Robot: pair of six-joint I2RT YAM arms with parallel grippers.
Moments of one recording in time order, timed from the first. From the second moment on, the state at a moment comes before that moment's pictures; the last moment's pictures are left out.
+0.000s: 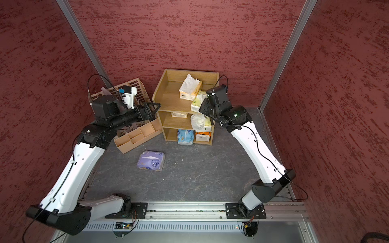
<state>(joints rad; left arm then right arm) -0.26 1.21 1.49 -0.56 0.40 -0.52 0.56 1.57 1.95 -0.97 0.22 0.82</state>
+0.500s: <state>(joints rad) -0.26 1.21 1.49 -0.57 0.40 -0.51 0.56 1.59 1.84 -0.83 0.22 0.83</state>
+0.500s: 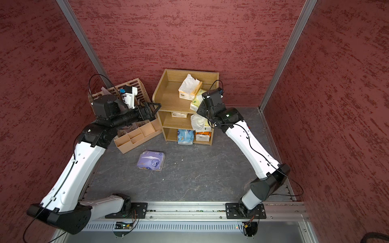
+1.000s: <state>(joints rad) -0.26 1.21 1.49 -0.57 0.40 -0.51 0.56 1.49 1.75 -0.78 0.20 0.79</state>
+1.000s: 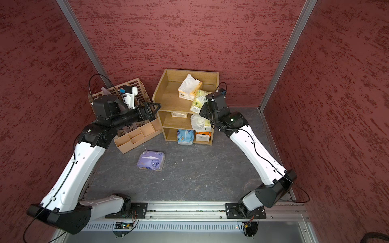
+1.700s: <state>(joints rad) -0.13 1.13 1.46 -0.60 0.39 -0.55 0.78 1.40 1.71 -0.90 -0.12 0.48</state>
